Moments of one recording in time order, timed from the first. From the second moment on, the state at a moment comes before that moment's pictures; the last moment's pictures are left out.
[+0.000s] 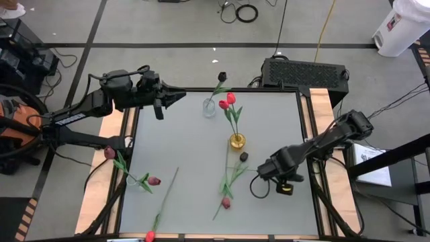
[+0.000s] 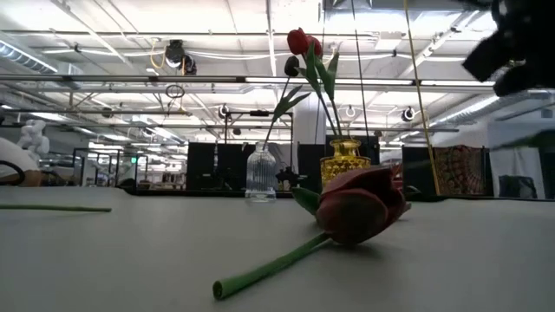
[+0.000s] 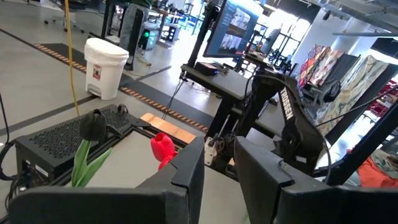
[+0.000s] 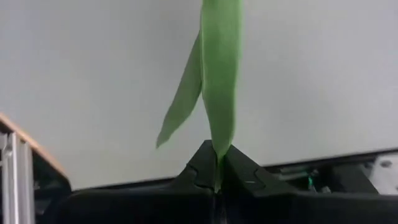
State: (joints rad) left arm 0.27 1.02 1.26 -0.30 0.07 -0.36; right arm 0.41 1.51 1.08 -1.35 -0.24 0.67
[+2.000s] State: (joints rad) left arm 0.27 1.02 1.26 -0.14 0.41 -0.51; right arm 0.13 1.51 1.79 -1.11 -0.24 0.65
